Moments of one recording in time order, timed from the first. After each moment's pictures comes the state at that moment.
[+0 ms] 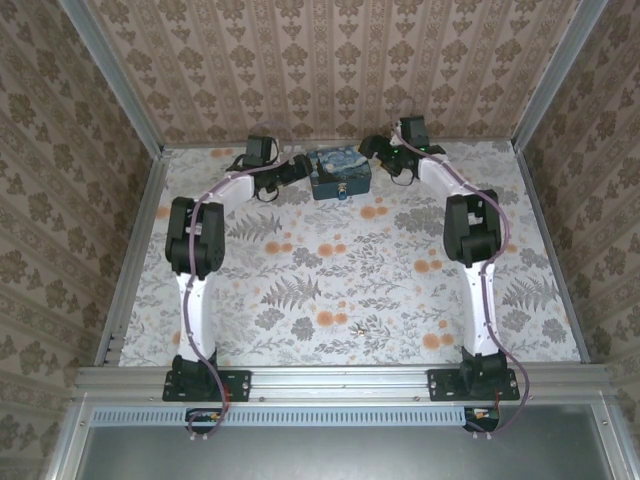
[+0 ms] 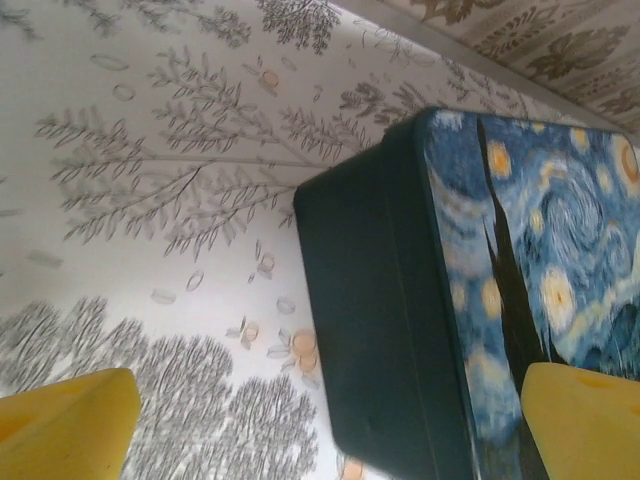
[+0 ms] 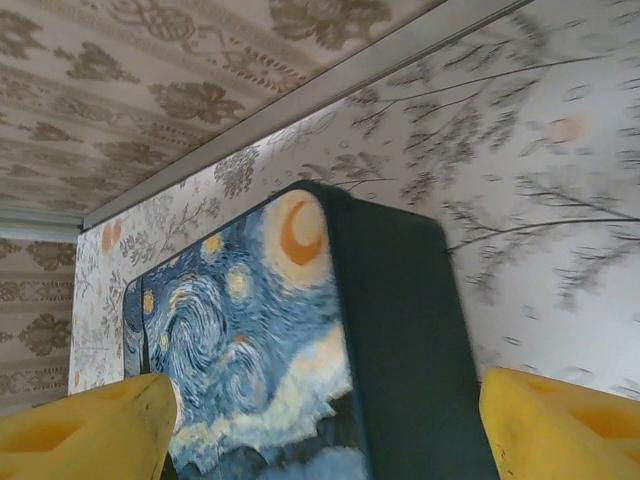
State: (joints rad) left arm -0.30 2.27 1.75 -0.21 0.36 -0.56; right arm 0.15 2.44 2.09 -0.34 -0.44 0.67
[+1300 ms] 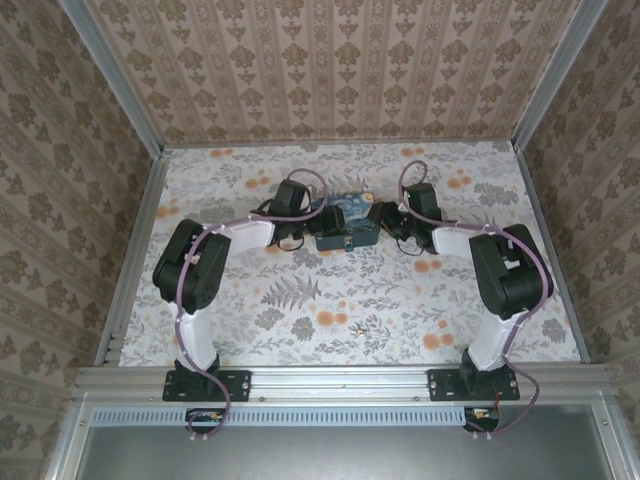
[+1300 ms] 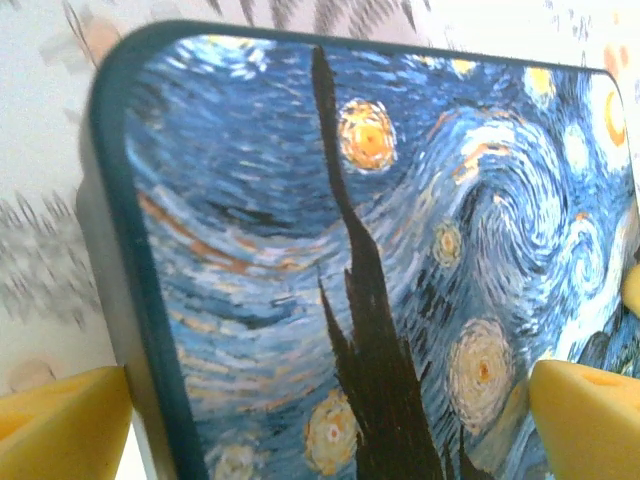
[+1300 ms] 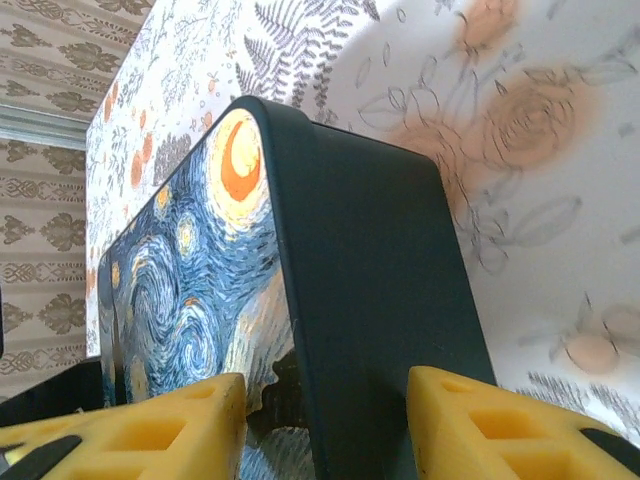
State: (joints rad) left arm -0.59 1.89 1.11 0.00 0.31 -0.66; right arm 0.25 1.77 0.85 0.27 -0.40 0.84
